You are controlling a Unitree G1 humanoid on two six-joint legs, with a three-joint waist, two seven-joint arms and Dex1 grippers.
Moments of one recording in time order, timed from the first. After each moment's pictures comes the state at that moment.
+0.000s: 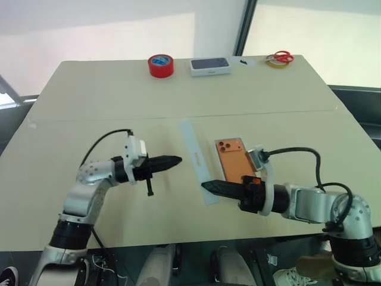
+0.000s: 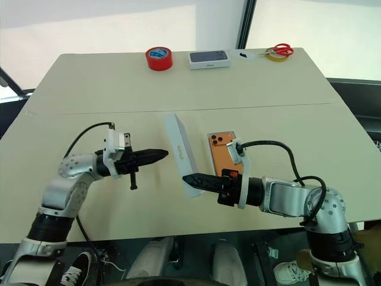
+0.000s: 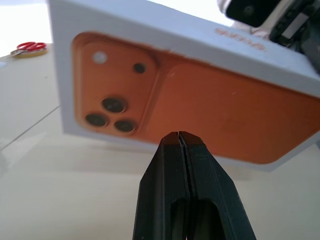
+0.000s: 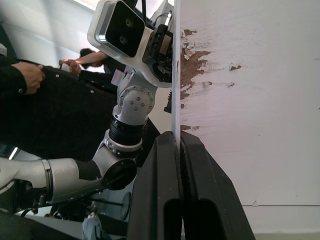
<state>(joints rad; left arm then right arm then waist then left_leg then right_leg) -0.27 0.48 -0.07 -0.11 -0.44 0.14 -1.13 -0.22 -0.61 -0.05 -0.34 1.94 1.18 -0.03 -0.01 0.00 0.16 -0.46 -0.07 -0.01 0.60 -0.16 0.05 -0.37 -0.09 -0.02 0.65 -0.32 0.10</state>
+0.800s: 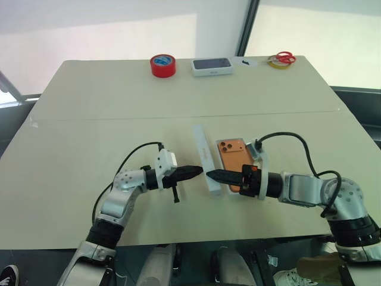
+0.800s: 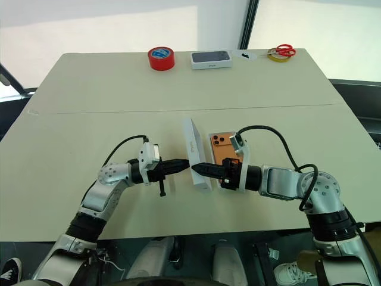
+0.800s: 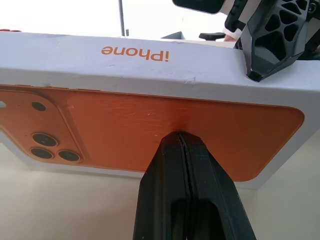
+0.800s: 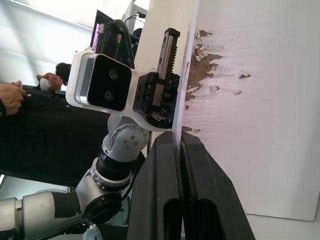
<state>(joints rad) -0.33 0.29 -0.19 0.13 -0.29 -0.03 -1.08 -0.32 -0.69 0.03 -0.15 1.91 1.14 -0.02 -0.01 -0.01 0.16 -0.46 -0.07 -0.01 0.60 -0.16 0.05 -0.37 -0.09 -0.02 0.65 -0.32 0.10</state>
